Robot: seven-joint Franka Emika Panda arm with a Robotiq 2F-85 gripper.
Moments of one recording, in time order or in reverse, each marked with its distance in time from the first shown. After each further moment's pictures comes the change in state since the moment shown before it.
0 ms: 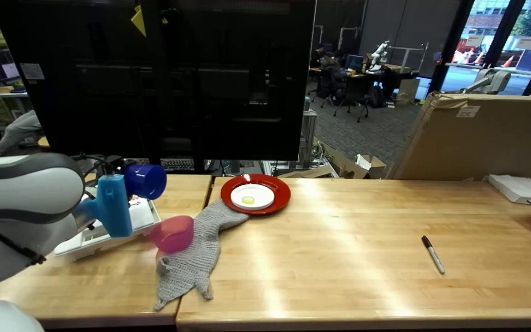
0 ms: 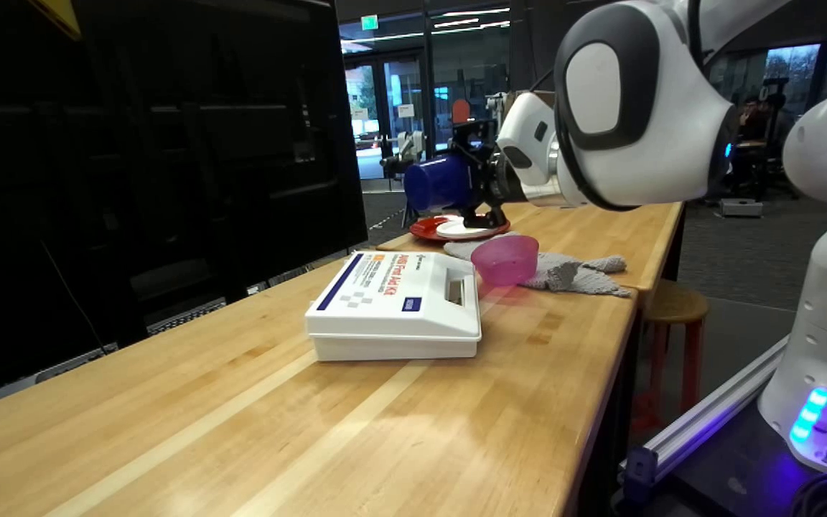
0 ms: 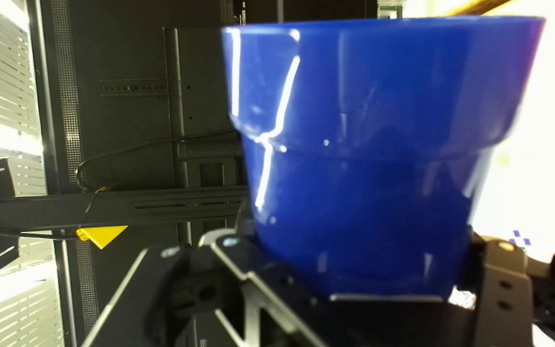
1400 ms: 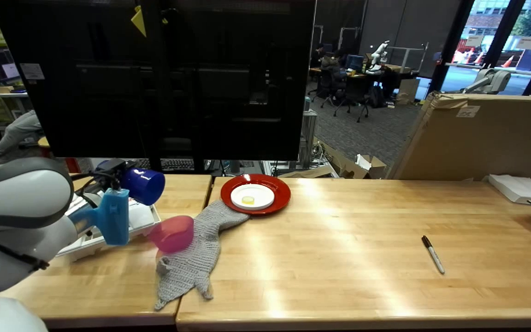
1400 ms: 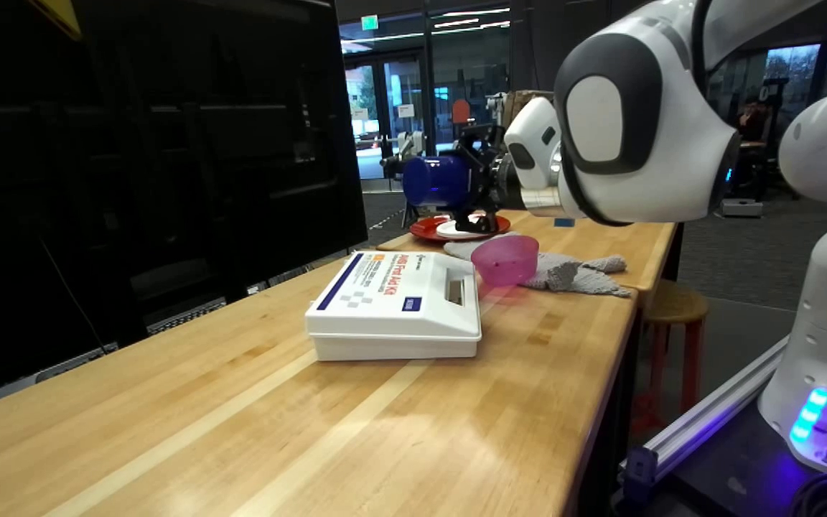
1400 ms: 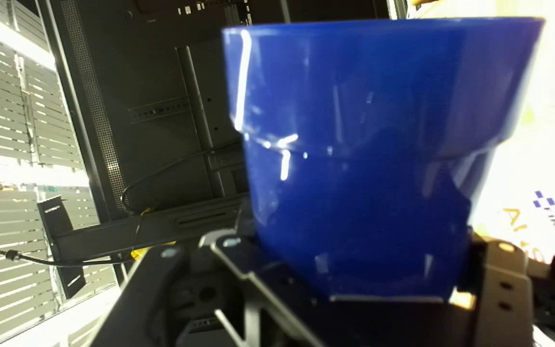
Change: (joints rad) arm -0.051 -0.106 0.117 0.000 0.000 -0.001 0.333
